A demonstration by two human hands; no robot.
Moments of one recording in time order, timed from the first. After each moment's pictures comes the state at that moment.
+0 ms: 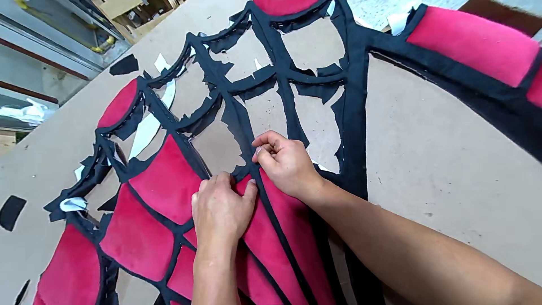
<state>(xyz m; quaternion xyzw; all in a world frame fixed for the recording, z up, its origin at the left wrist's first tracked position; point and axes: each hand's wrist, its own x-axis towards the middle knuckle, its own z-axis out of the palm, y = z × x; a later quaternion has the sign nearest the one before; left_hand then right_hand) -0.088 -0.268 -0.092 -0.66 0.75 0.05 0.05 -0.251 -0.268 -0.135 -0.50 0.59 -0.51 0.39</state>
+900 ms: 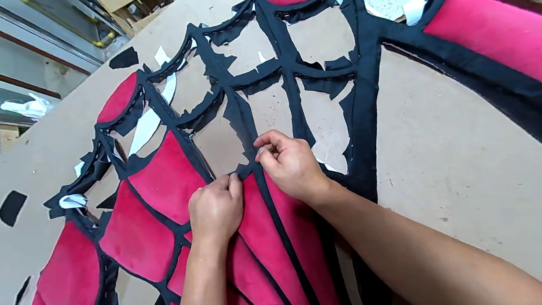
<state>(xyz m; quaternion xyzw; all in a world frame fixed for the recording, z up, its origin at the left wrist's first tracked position) -0.073 -0.279 -0.104 -0.62 0.79 0.01 -0.02 -0.254 -0.269 -0.136 -0.51 0.59 -0.49 0.38</state>
